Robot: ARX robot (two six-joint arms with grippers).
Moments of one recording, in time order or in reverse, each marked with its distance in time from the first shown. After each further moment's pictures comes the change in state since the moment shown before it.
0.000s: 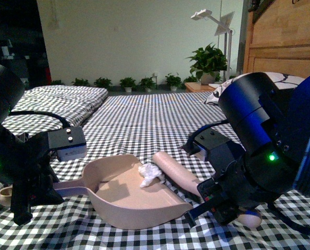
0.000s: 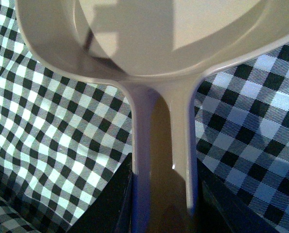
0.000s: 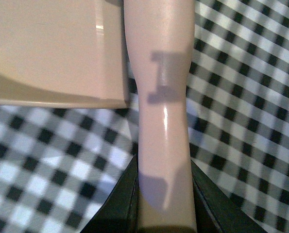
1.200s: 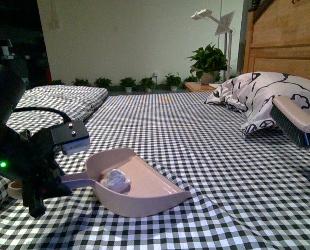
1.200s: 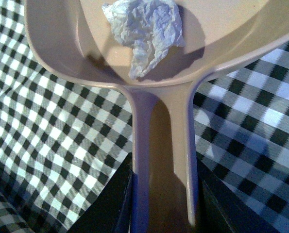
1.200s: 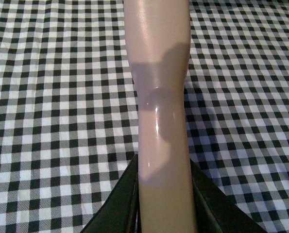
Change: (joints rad) left arm -0.003 -0.001 -0.034 0.145 0.016 -0.095; right arm -0.410 -0.204 -0.098 0.157 0.085 0.147
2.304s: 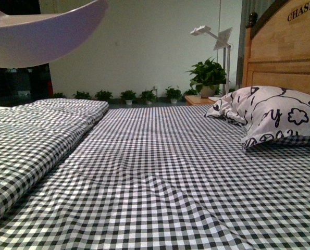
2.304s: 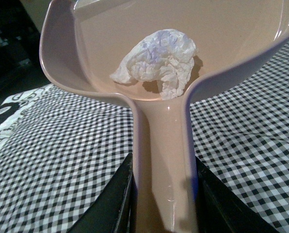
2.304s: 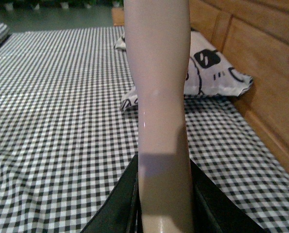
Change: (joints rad) left arm 0.032 -0.818 -0.571 0.627 -0.267 -0.655; right arm -0.067 -0.699 -0.130 -0.130 -0.057 0.038
